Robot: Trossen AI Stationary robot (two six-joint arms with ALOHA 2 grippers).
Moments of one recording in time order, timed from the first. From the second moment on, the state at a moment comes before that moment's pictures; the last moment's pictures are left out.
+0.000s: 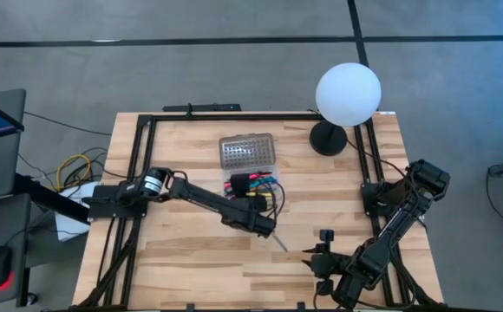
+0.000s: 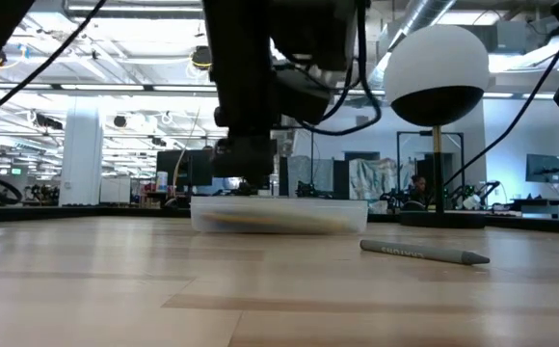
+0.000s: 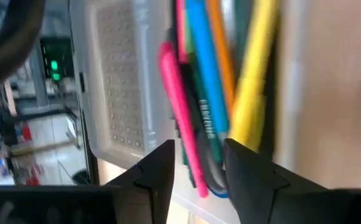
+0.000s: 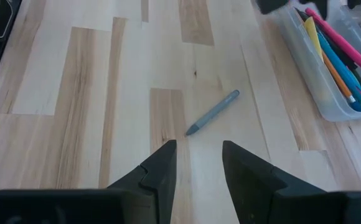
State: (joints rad) left arm -0.25 2.23 1.76 -1.24 -0.79 -0.35; right arm 0.95 1.72 1.06 -0.59 0.76 0.75
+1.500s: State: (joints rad) left arm -0.31 2.28 1.74 -0.45 -0.07 0.27; right arm 1.02 1.72 1.06 -0.65 0.66 0.97
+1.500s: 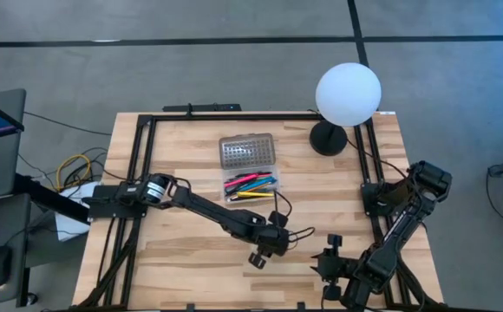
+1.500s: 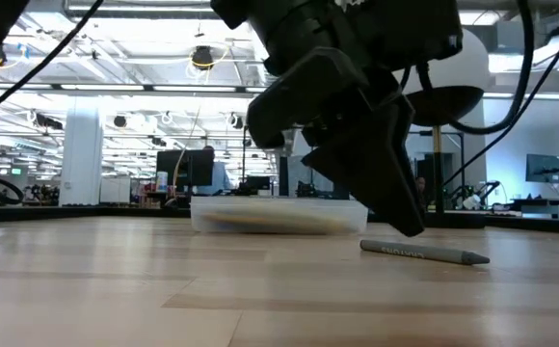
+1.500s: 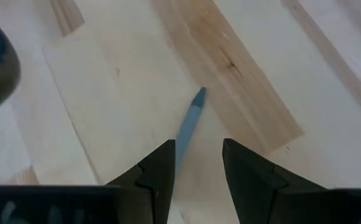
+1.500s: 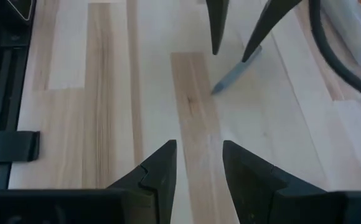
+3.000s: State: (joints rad) left arm -0.30 2.34 1.83 -0.76 -0.06 -0.12; right arm 1.01 1.72 1.06 -0.64 0.68 0.97
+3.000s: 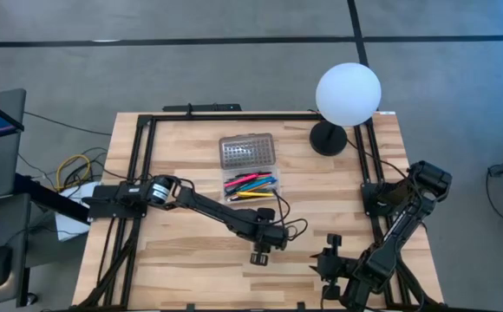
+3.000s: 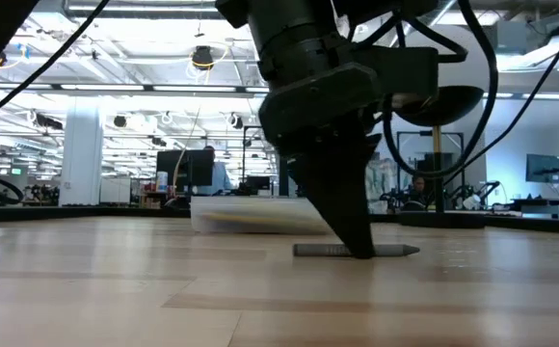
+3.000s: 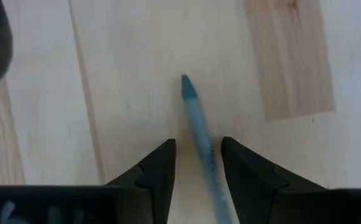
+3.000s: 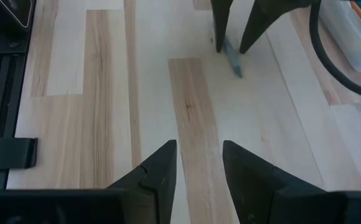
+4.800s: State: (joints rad) left arm -0.45 2.35 1.92 -1.09 -0.68 -0.24; right arm 1.01 1.72 1.06 -0.64 0.71 0.96
